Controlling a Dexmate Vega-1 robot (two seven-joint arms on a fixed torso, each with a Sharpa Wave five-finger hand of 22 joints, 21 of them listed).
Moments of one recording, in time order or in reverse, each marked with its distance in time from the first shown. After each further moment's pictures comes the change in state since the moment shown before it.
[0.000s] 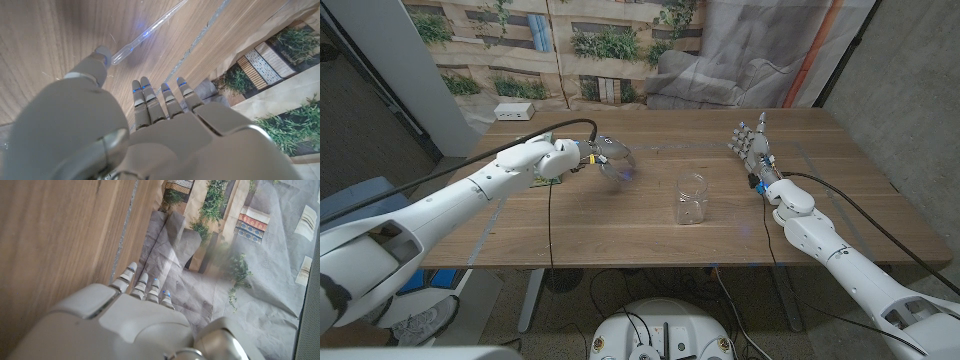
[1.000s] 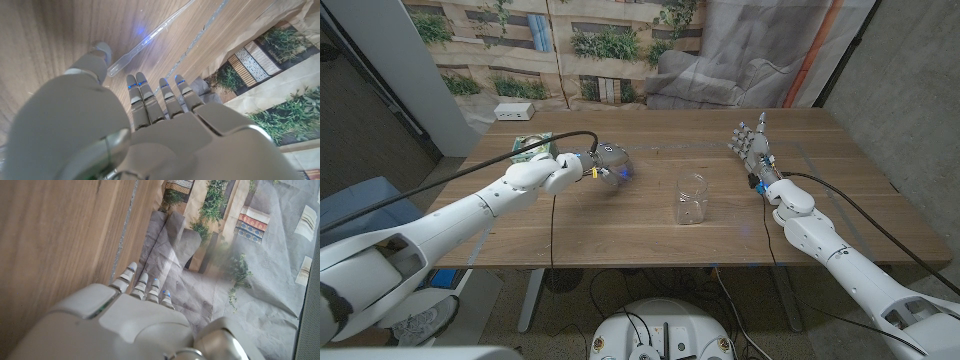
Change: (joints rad) left arm 0.042 -0.019 0.039 0.025 0.096 0.101 0.138; left_hand 0.074 0.013 -0.036 0.009 0.000 0.128 -0.045 0.005 0.000 0.123 -0.040 0.000 0.000 0.107 -0.001 0.004 0.002 0.064 -0.054 0.008 0.000; right arm -0.001 0.000 0.000 -0.001 0.000 0.000 0.000; right_hand 0.000 0.000 0.000 0.000 0.000 0.000 0.000 0.000 0.000 0.000 0.000 0.000 0.000 0.000 0.000 0.000 0.000 0.000 0.000 0.000 0.000
